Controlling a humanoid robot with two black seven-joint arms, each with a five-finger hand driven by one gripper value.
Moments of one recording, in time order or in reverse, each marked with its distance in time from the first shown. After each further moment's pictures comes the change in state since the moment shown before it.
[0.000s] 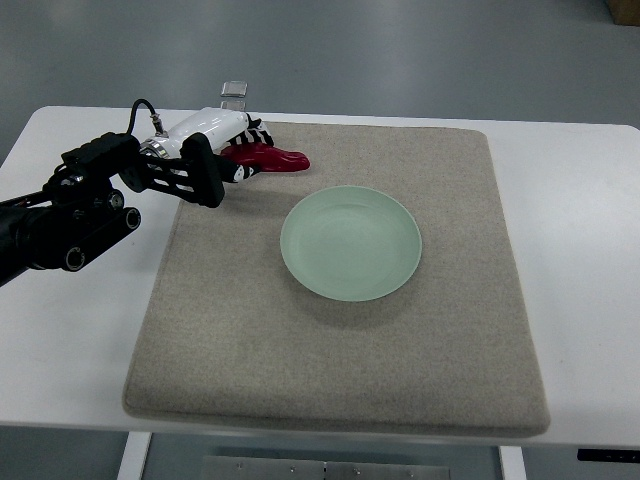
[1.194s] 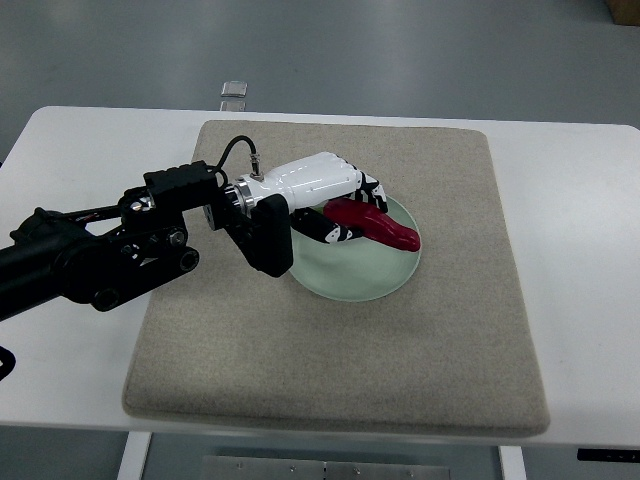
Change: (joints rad) left arm 0.009 -0.028 0.065 -0.340 0.097 -0.053 -0.059; right arm 0.000 0.000 0.000 0.000 0.000 0.000 0.000
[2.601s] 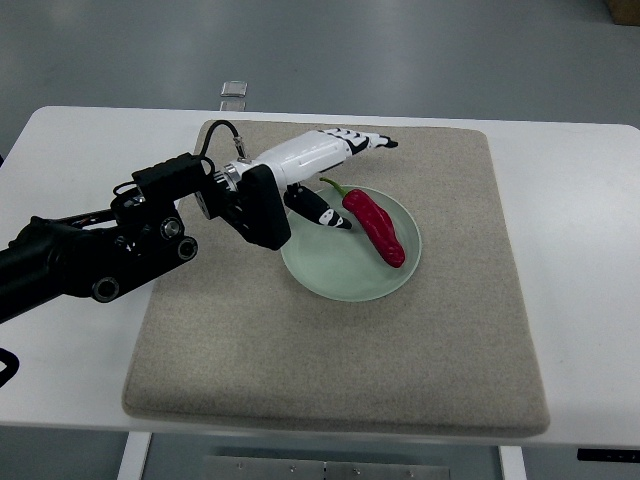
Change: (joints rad) left arm 0.025 -0.004 -0.074 0.030 -0.272 0.053 0.007; right arm 0.000 0.000 0.000 0.000 0.000 -0.001 0.000
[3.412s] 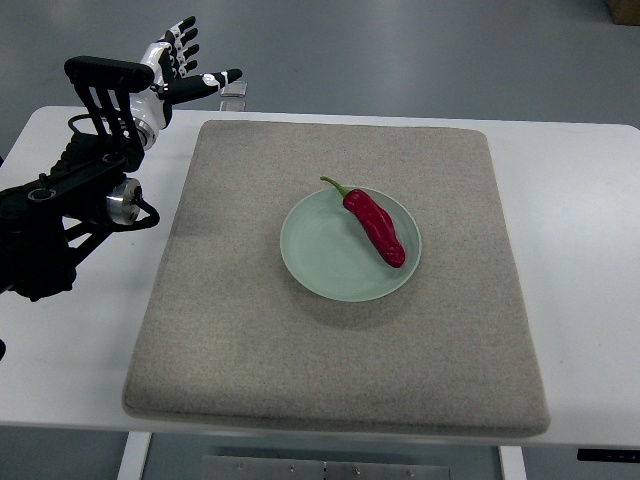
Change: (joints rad) left arm -0.008 0.028 -0.098 0.228 -1.113 0.152 0.002; right arm 0.000 0.000 0.000 0.000 0.000 0.001 0.000
